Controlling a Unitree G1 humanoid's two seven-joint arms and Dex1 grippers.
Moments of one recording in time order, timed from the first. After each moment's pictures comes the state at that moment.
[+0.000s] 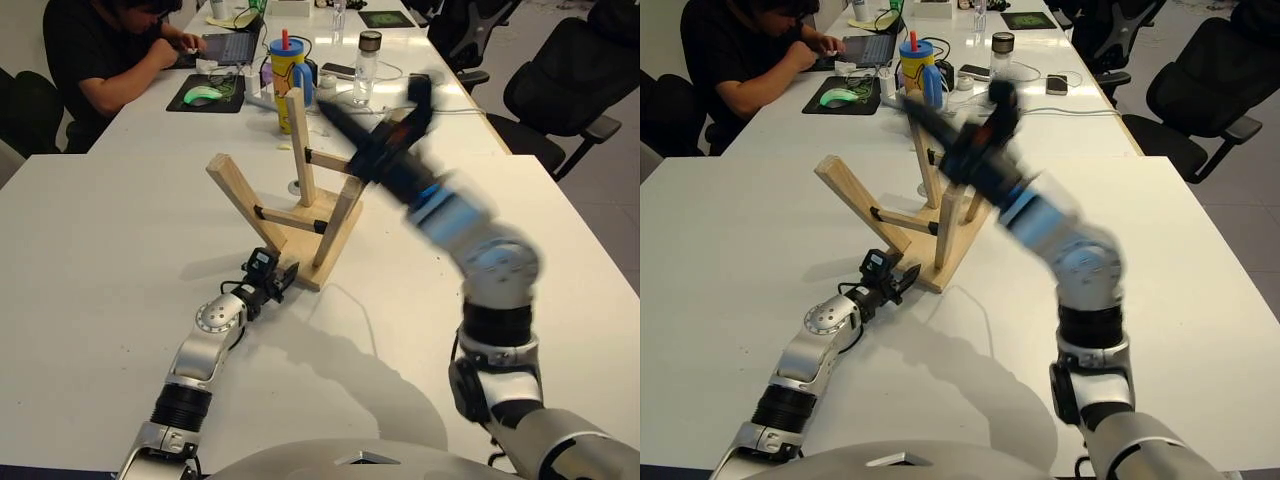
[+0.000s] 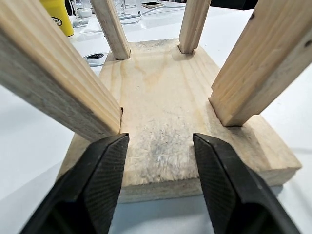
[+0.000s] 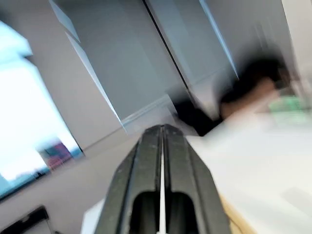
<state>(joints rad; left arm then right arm) -0.10 0.21 -0.18 0.06 -0.08 0.24 -0.37 -0.58 -0.20 0.10 -0.28 1.13 0.70 0.09</state>
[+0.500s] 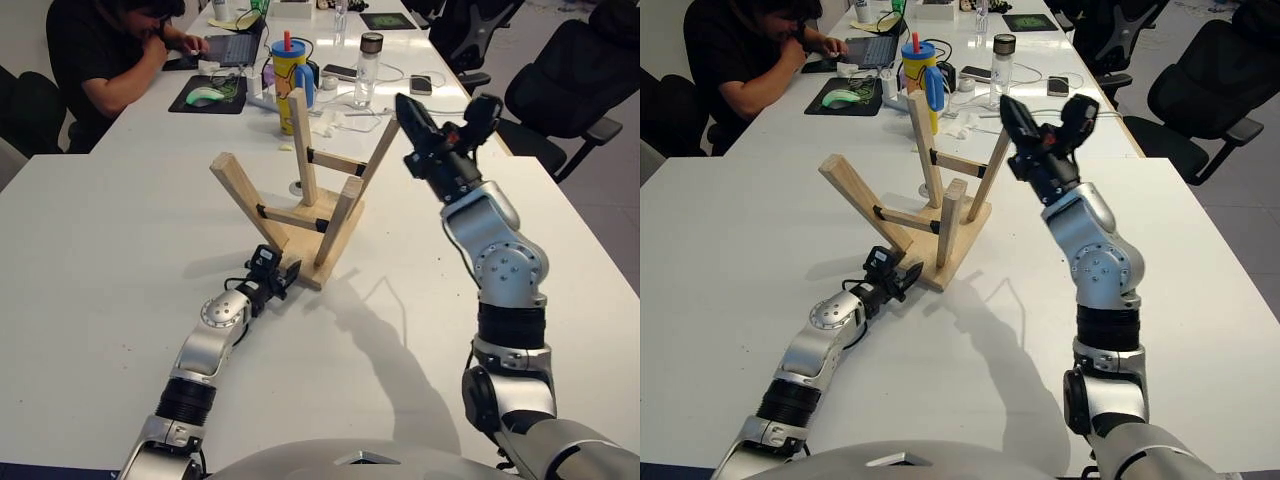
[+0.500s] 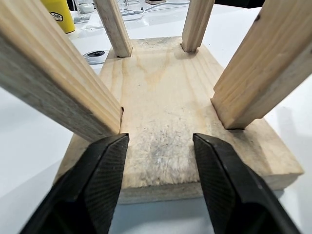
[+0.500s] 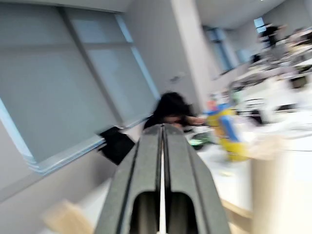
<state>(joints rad) -0.13 0.20 -0.19 0.07 -0.08 0.30 -0.36 -0.48 -0.34 -0.08 -0.10 0.82 0.56 0.17</state>
